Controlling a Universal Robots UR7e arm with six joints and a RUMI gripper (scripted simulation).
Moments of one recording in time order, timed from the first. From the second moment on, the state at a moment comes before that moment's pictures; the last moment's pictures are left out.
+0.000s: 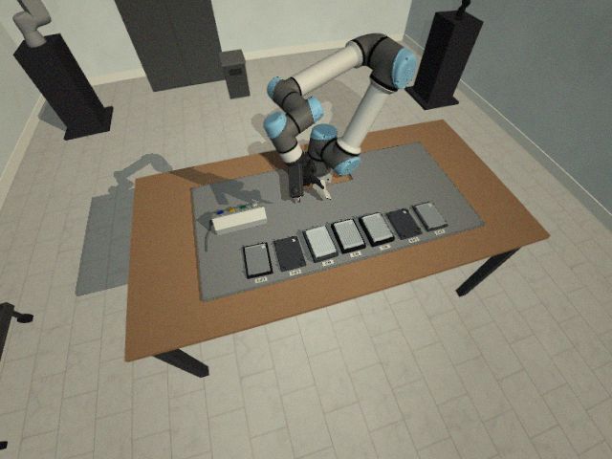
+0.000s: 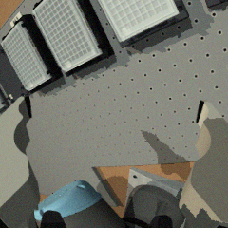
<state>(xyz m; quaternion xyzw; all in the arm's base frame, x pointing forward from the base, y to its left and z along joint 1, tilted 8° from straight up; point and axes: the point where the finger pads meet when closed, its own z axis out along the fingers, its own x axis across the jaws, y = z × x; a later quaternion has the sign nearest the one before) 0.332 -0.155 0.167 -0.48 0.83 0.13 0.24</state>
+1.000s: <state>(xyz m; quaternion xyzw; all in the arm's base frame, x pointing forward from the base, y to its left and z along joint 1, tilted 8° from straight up) 0.305 -0.051 0.144 -0.64 0.75 0.06 0.11</state>
